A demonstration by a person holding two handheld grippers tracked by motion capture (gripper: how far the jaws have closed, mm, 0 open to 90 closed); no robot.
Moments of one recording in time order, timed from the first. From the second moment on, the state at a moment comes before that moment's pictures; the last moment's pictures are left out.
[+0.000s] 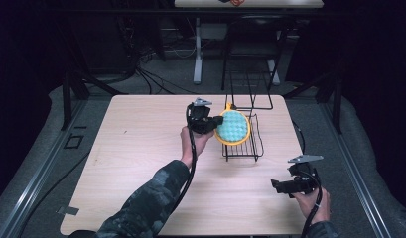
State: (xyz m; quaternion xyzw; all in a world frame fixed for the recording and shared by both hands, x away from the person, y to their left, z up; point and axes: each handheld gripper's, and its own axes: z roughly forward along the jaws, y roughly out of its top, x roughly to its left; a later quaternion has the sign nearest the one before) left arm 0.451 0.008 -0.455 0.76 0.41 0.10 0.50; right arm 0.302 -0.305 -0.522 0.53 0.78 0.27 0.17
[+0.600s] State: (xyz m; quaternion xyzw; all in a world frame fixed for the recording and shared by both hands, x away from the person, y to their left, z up) left arm 0.475 -0.032 -0.500 0.77 0.43 0.08 0.46; right arm 0.296 -0.310 -0.521 0.54 0.78 0.27 0.17
